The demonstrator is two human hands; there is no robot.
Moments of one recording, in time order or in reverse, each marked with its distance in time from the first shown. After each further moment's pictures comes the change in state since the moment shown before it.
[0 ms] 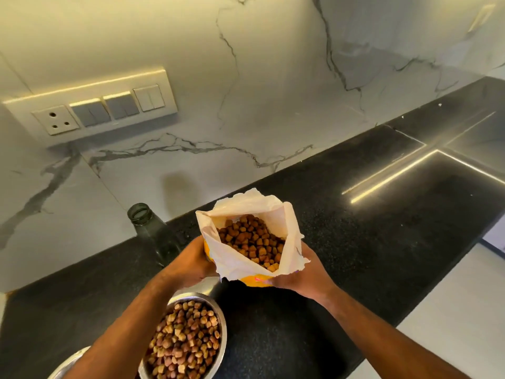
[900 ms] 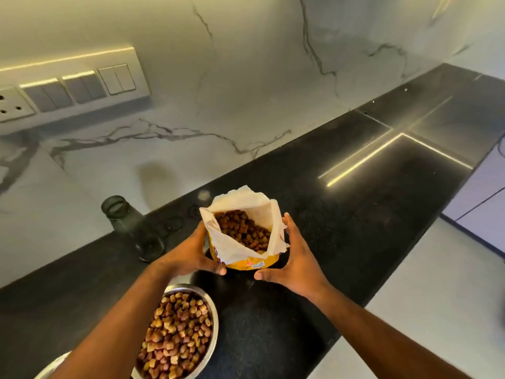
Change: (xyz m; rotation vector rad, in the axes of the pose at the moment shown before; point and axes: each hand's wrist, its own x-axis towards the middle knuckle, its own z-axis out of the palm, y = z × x) left_hand 0.035 -0.043 0.006 0.041 -0.294 -0.149; right_hand -0.030 -0.001 0.005 -0.186 0.113 0.091
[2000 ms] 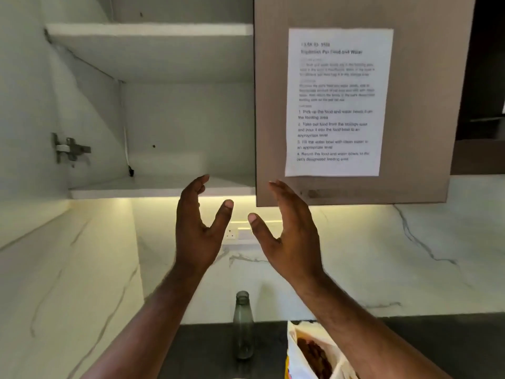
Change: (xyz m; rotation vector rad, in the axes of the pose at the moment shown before) left_hand -0.307 0.286 -0.002 0.297 1.807 0.784; right_hand -0.069 -0.366 -0.090 0.132 0.419 -1.140
